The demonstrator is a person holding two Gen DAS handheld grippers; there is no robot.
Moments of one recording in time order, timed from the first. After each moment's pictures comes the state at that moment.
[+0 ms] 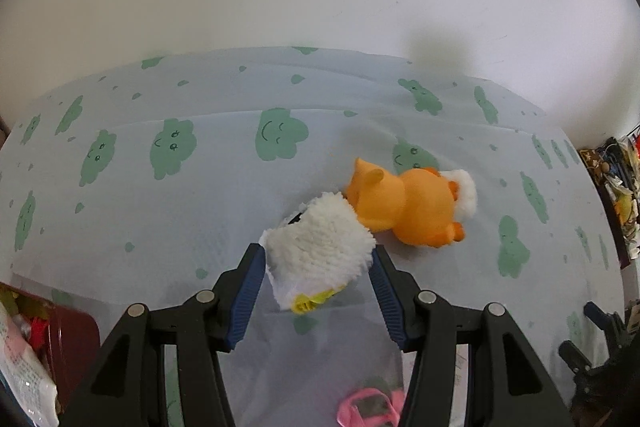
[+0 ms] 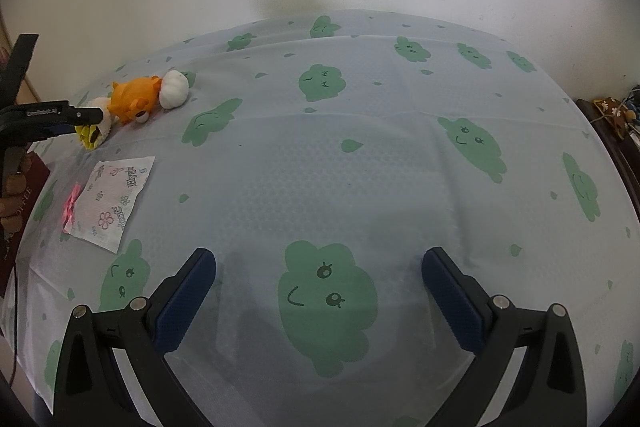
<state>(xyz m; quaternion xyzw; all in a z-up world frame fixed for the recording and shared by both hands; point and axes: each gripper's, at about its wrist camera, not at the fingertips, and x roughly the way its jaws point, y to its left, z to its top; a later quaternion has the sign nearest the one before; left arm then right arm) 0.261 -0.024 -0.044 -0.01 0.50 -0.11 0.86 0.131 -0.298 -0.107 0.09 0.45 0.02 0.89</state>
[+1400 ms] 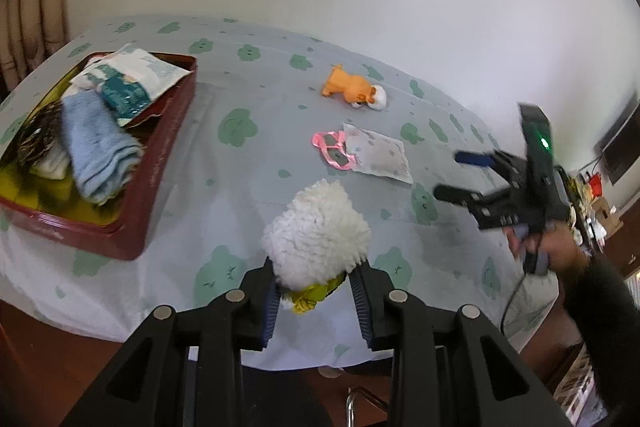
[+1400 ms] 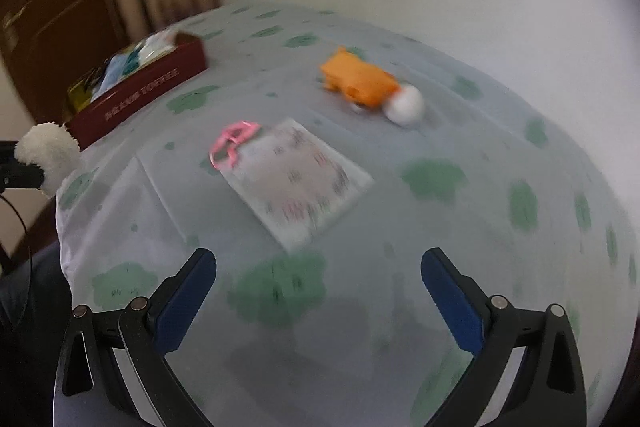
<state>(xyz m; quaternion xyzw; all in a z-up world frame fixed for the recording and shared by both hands) -0.026 0.037 0.010 -0.14 0.45 -0.11 0.87 0.166 -0.182 -0.054 -0.14 0.43 0.36 0.82</state>
